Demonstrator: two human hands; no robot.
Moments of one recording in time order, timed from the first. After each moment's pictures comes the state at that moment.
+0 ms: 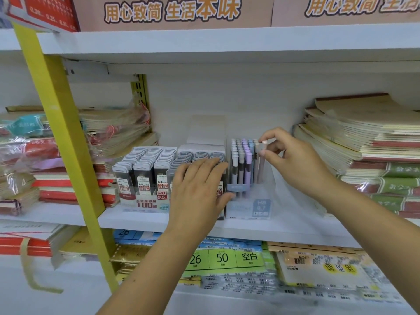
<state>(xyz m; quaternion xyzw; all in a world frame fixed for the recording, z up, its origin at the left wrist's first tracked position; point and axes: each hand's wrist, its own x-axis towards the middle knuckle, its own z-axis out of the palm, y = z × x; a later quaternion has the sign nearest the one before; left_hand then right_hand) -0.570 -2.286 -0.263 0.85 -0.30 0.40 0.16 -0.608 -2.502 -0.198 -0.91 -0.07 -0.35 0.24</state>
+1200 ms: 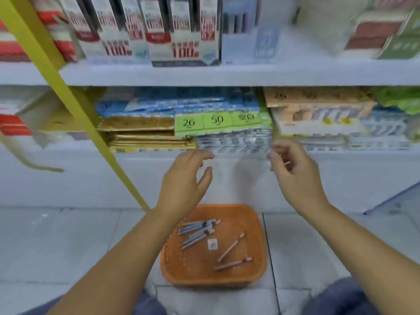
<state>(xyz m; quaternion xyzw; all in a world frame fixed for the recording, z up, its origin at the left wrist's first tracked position) -0.650 -2.228 -0.489 0.86 -0.35 0.14 0.34 -0.748 -2.447 -0.462 -0.84 0.09 -0.29 0.46</state>
